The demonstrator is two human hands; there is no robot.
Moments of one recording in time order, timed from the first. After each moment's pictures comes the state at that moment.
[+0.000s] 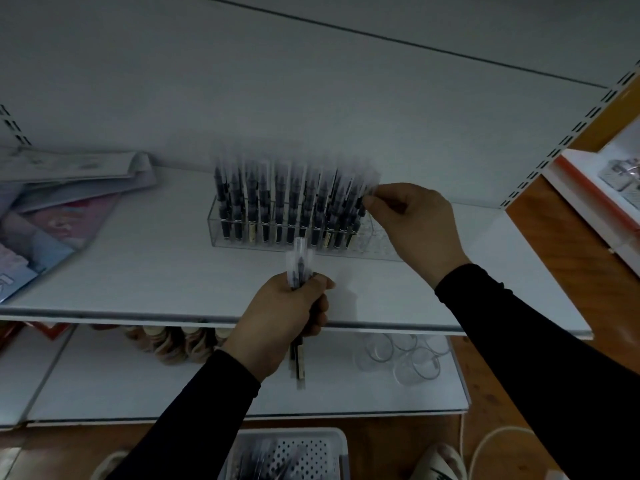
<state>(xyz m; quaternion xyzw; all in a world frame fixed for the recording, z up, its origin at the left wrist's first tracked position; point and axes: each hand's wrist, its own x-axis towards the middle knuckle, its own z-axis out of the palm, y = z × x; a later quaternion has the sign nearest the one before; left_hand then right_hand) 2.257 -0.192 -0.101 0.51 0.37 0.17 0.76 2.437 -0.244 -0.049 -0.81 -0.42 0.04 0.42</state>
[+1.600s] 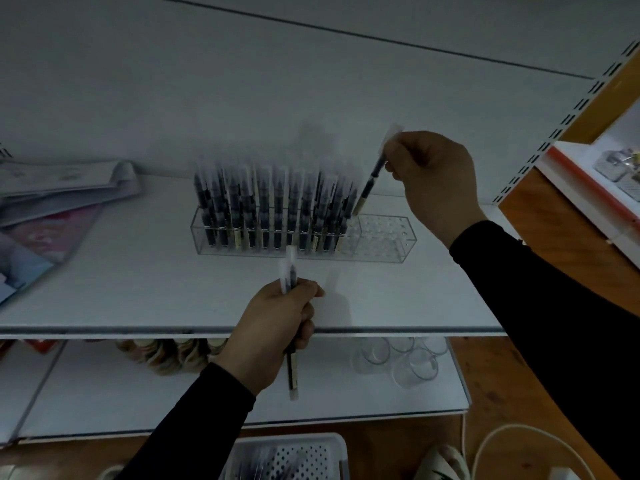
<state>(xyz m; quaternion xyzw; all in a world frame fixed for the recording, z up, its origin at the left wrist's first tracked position) 2.266 -0.199 -0.101 0.48 0.39 0.16 0.77 2.479 -0.231 -0.019 -0.78 -0.42 -0.04 0.47</state>
